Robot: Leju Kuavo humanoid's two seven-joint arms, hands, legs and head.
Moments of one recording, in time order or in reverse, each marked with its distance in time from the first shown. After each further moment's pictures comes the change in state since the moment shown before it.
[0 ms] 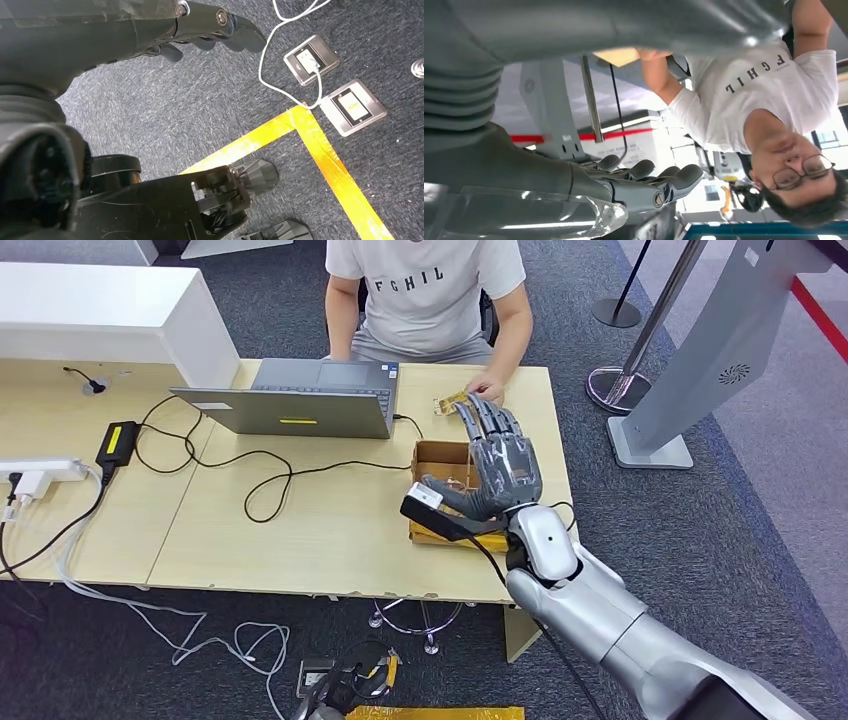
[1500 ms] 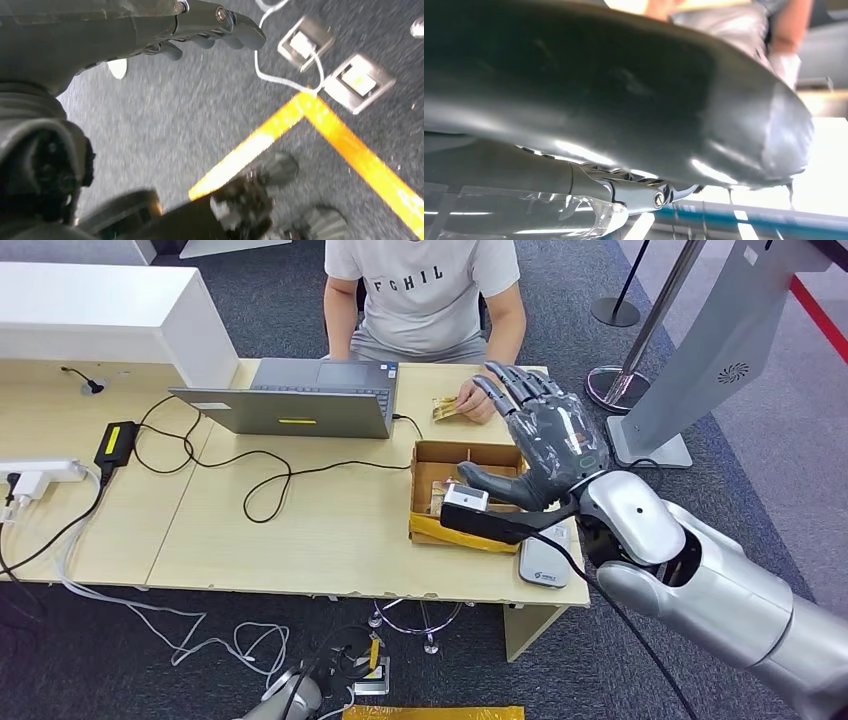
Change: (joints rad) left arm 0.049 0.119 -0.725 -0.281 0.584 -0.424 0.152; right arm -0.195 -0.391 0.117 -0.640 -0.125 0.434 0.110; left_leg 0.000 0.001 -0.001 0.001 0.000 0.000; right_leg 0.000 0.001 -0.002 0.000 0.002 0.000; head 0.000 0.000
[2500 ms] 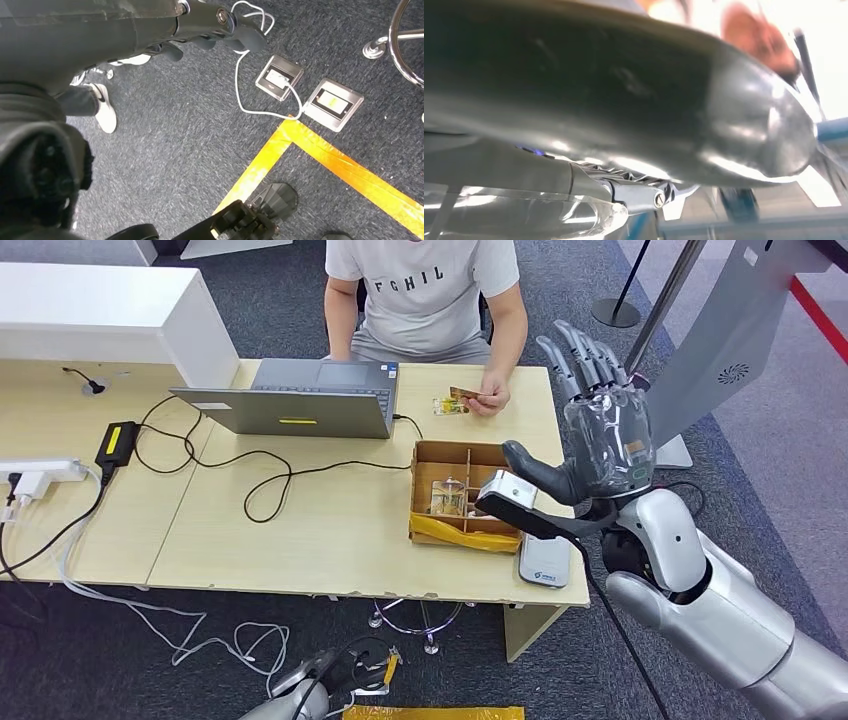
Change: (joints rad) left arm 0.030 0.109 -0.646 -0.138 0.381 0.050 0.077; right arm 0.171 -0.008 -0.183 0.010 0.151 -0.322 -0.042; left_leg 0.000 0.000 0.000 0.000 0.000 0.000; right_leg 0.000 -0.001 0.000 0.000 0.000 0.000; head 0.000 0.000
